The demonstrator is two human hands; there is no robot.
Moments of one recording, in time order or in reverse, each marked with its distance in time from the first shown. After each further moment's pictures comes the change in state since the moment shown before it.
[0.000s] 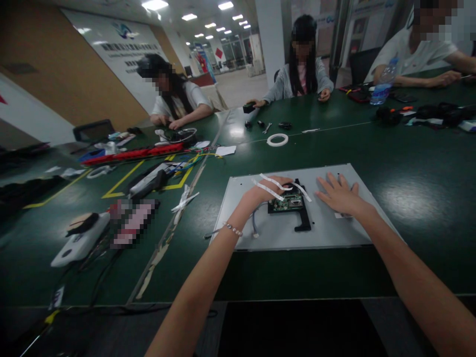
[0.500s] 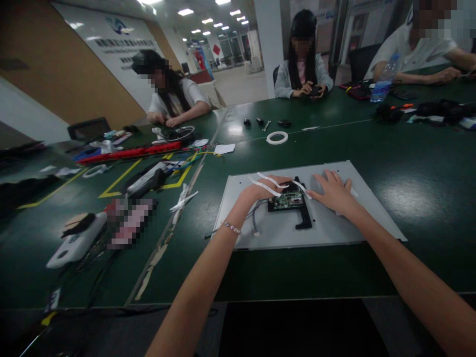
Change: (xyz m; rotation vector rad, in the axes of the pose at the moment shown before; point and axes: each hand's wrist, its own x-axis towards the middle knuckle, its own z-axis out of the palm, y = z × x) left_hand 0.004 -0.025 0.013 -0.124 -0.048 0.016; right_hand 0.008 -0.021 0.007 0.032 0.171 -0.015
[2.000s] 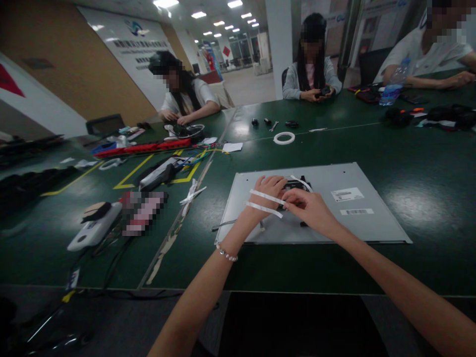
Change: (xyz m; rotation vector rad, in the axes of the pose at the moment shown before) left_hand -0.063 0.051 0.014 0.394 0.402 -0.172; right_hand -0.063 -0.097 -0.045 1.069 -0.010 -0.377
